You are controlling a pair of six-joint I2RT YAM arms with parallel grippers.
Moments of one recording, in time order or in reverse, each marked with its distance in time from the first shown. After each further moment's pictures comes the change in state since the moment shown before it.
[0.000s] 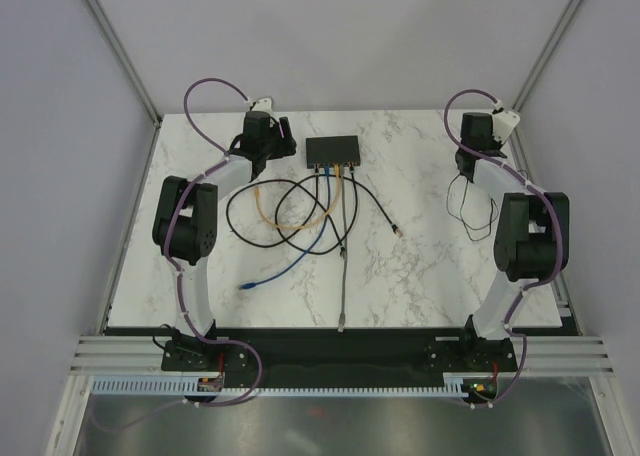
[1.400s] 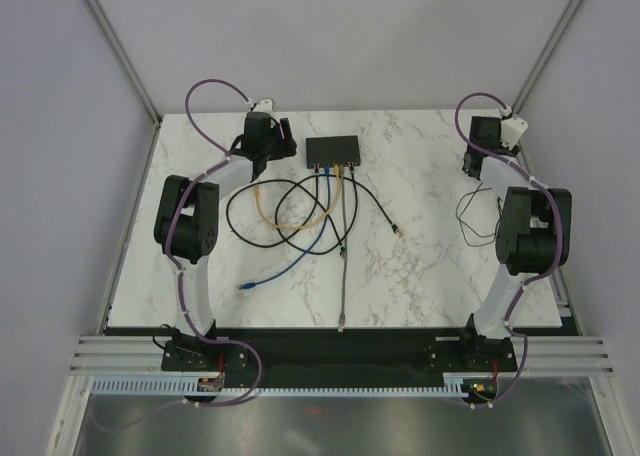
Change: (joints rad) left arm 0.000 0.017 0.006 0.001 0.000 0.000; right arm -0.077 0.050 0.027 -0.081 -0.032 0.047
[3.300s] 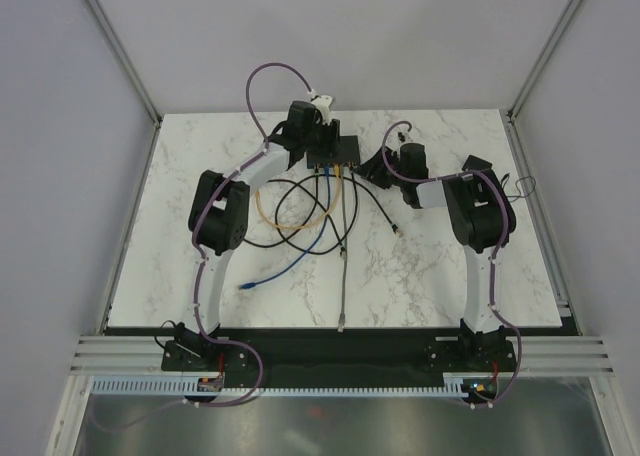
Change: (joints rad) left arm -0.170 0.208 0.388 -0.216 0.235 0.176; right arm 0.338 0.294 -0.123 0.708 -0.960 0.292
